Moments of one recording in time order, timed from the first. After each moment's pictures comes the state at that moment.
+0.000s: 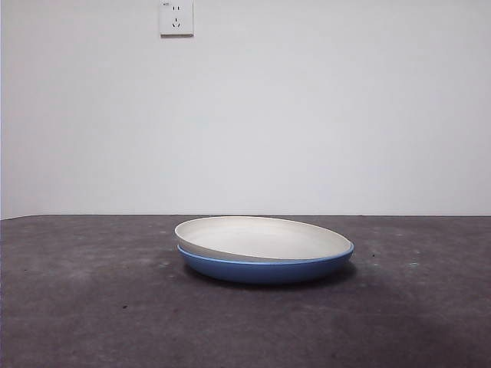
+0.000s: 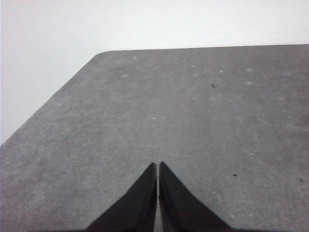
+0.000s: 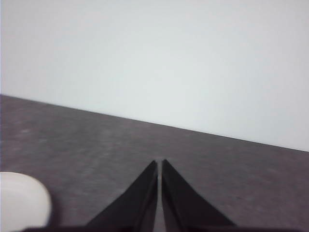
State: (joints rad) left arm 0.07 0.00 0.03 -0.18 -0.02 0.06; right arm -0.10 0.35 0.42 -0.05 -0.25 -0.08
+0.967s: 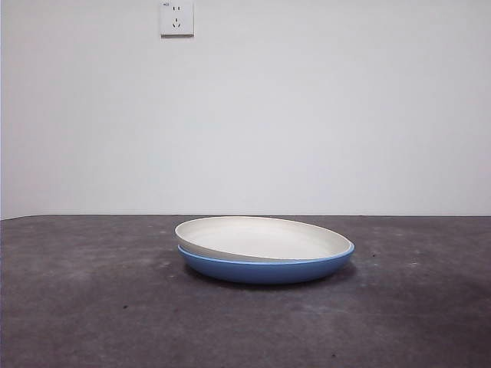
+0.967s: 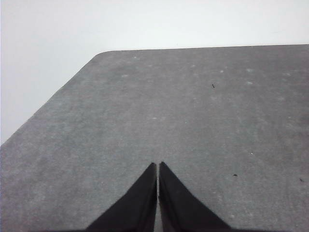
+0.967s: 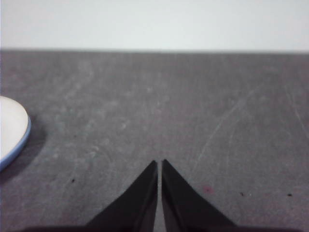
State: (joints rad) left arm 0.07 0.00 0.03 -0.18 -0.02 0.06; right arm -0.10 0.01 0.02 -0.16 -0.16 0.03
